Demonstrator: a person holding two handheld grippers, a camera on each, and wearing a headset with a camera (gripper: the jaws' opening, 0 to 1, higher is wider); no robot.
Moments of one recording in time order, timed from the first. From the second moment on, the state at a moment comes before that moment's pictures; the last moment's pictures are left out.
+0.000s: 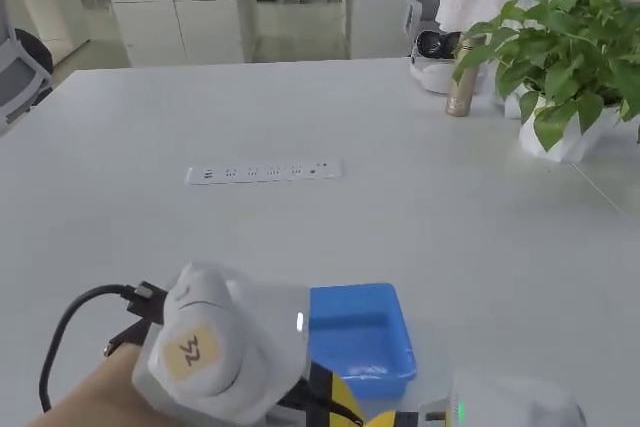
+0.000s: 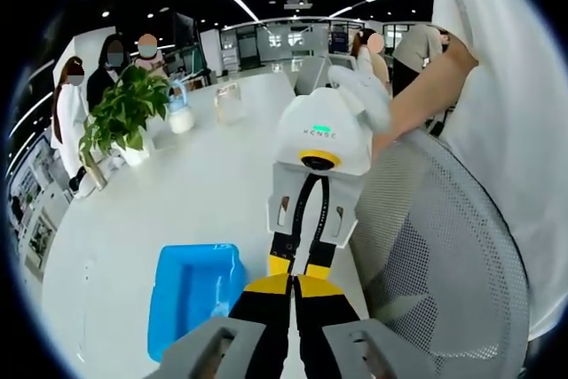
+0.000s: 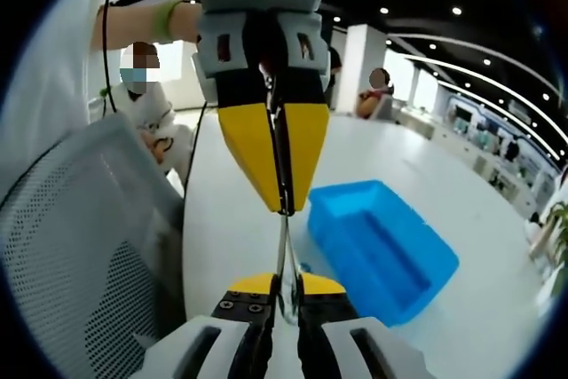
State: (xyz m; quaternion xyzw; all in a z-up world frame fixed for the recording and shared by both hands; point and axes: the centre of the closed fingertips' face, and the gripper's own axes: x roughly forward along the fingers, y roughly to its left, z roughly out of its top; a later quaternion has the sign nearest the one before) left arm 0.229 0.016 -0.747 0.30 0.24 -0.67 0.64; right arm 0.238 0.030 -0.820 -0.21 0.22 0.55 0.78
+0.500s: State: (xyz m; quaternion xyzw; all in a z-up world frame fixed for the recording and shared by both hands) left arm 0.227 0.014 -0.746 0.33 0.25 -0.68 0.61; right arm 0.237 0.030 -0.819 -0.21 0.22 0.55 0.78
